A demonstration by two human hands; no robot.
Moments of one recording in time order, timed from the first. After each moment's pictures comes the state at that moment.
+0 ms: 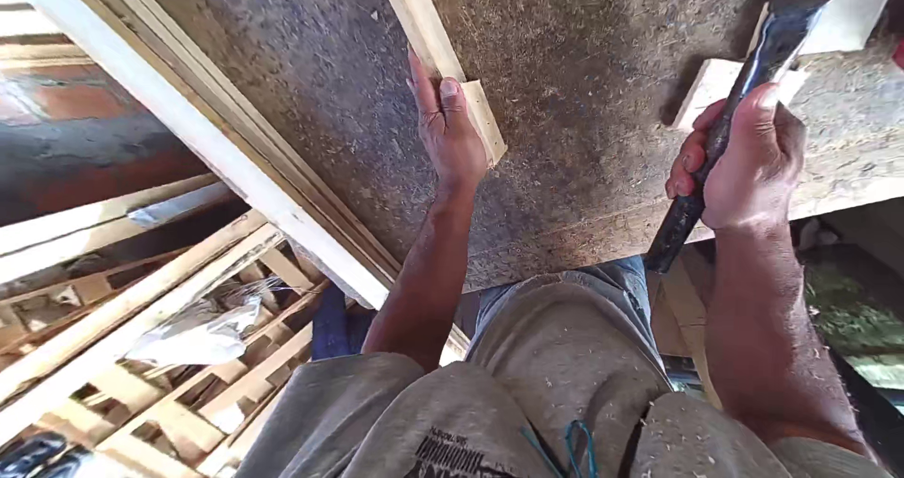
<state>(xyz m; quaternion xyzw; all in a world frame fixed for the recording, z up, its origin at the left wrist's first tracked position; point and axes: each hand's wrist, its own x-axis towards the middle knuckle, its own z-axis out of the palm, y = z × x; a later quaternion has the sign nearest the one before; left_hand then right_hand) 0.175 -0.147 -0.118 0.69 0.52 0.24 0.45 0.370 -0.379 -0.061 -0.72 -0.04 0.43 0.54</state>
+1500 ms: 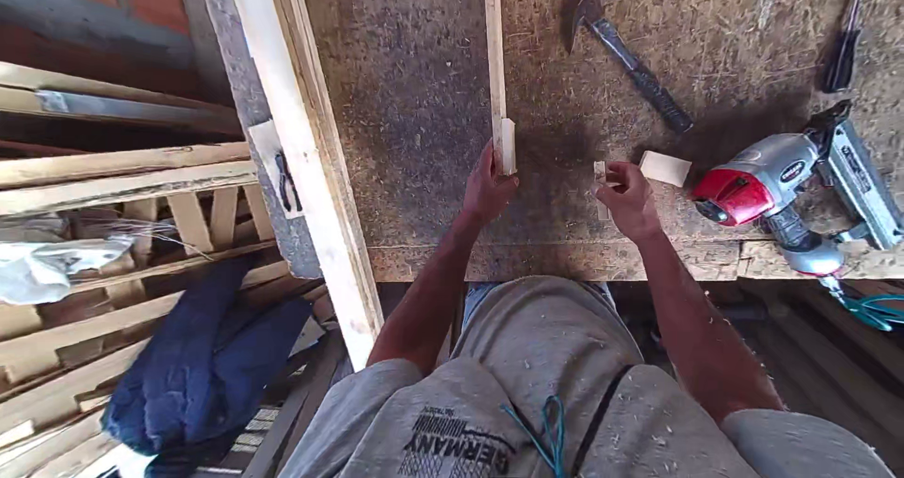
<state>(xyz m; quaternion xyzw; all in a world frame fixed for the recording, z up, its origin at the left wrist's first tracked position) 0.166 -0.226 -0.086 0.65 0.55 0.08 0.52 0.426 -0.368 -0.060 -0.79 -0.29 0.46 0.29</state>
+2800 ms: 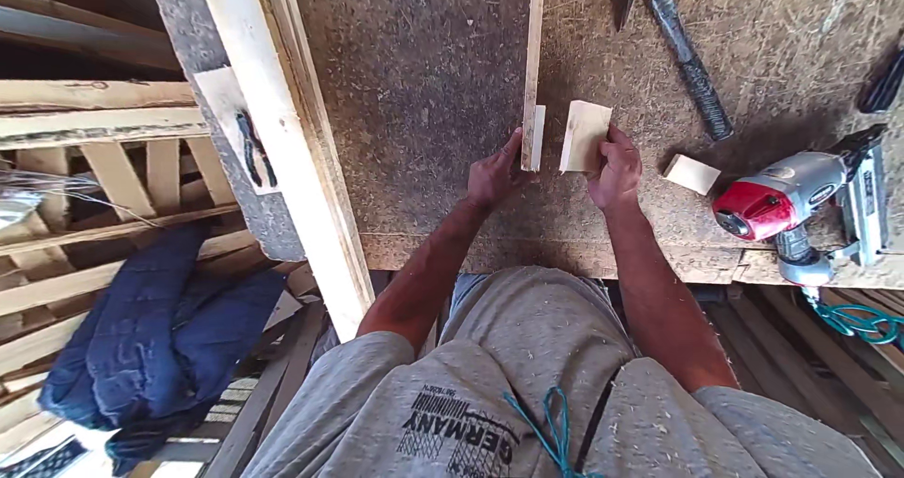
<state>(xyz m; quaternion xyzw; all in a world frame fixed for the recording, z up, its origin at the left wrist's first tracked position) 0.134 -0.214 -0.137 0.83 0.43 0.15 0.31 0.357 -0.282 -0.095 -0.66 -0.12 0.52 0.53</state>
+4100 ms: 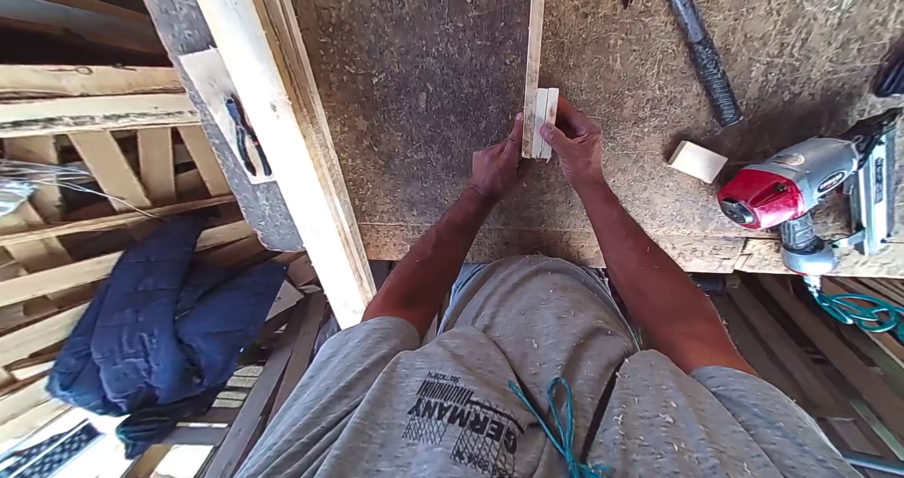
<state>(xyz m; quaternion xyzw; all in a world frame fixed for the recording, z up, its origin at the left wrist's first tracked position) 0.143 -0.222 -0.140 0.86 0.43 0.17 0.22 0.315 -0.254 -0.134 -0.61 -0.26 0.49 0.57</state>
